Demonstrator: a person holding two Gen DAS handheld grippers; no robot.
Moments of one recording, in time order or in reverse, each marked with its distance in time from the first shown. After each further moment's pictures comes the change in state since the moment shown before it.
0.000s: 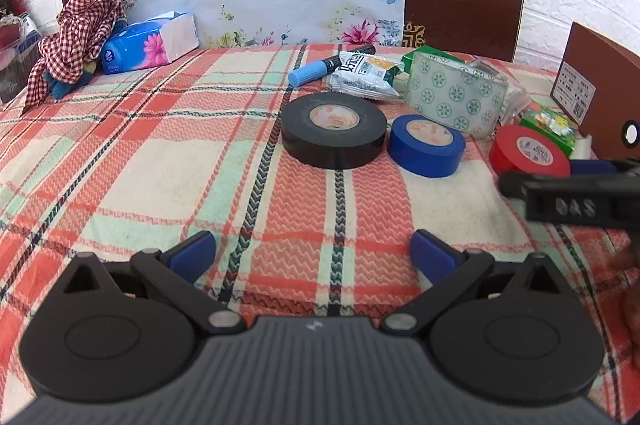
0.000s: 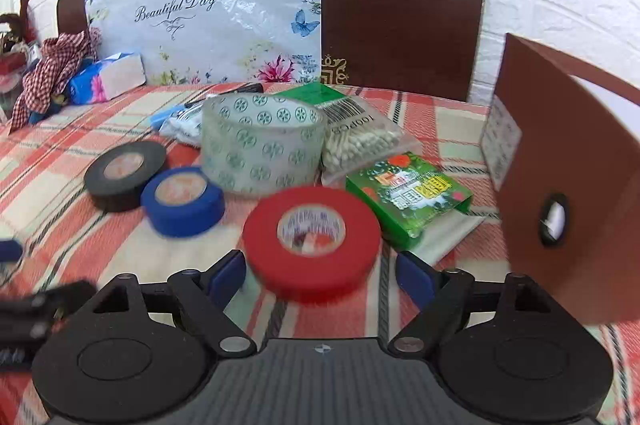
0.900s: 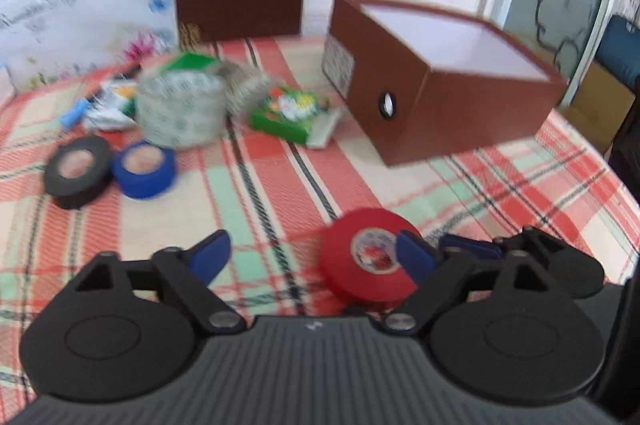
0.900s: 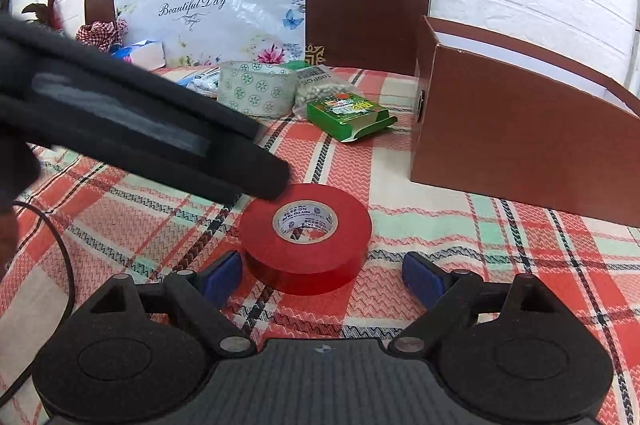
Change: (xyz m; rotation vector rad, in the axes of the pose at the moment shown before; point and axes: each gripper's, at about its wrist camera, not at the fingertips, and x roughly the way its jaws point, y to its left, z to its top) left arm -0.045 -0.130 0.023 0.218 0.132 -0.411; right arm -0.110 -0.026 -0.078 -0.024 0.005 -0.014
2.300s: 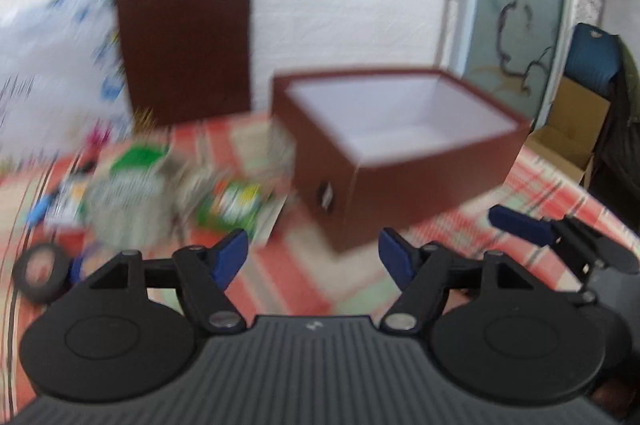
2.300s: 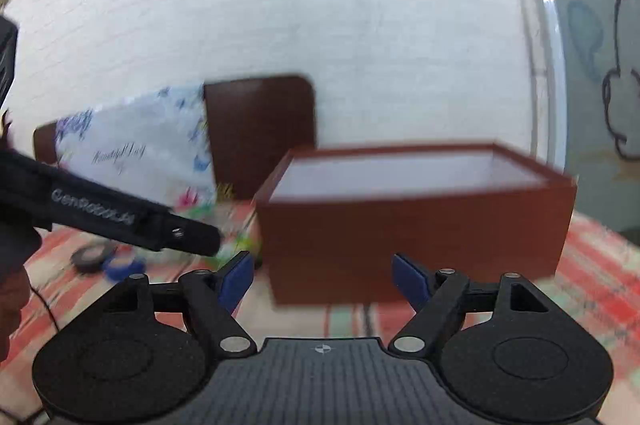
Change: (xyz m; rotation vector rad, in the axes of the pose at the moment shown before) left arm -0.014 -0.025 0.016 0.074 -0.169 -0.043; right arm -0.037 -0.090 -0.012 0.169 -0.304 -0.119
